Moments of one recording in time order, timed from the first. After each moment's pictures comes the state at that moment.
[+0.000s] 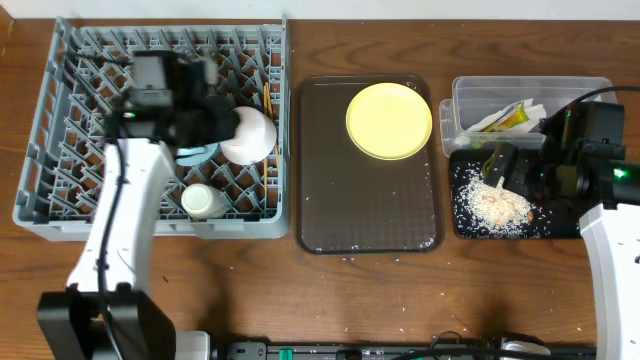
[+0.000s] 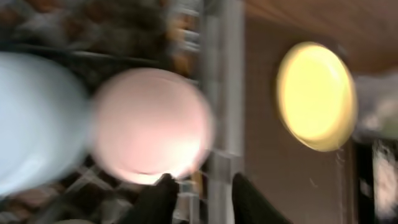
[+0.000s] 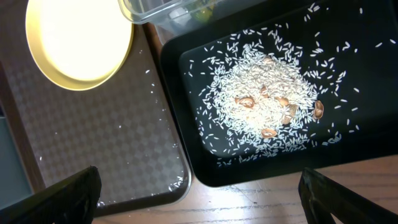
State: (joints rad) left arm -0.03 1.57 1.33 -0.77 0.37 -0.21; right arm -0.13 1.30 1.20 -1.07 -0.16 0.28
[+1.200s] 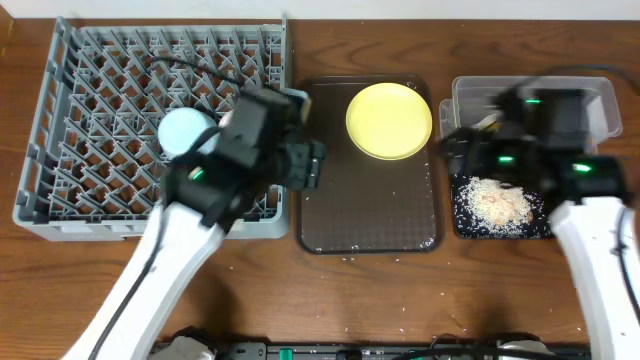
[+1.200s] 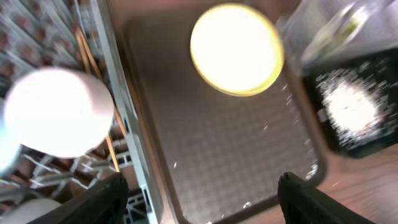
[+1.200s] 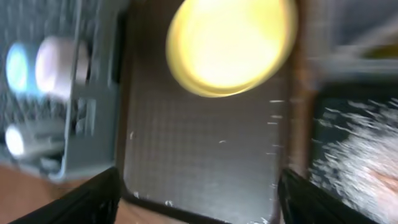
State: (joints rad) left arm -0.47 1.29 1.33 -0.90 0.08 -0.23; right arm 0.12 1.34 1.20 -0.84 -0.38 0.26
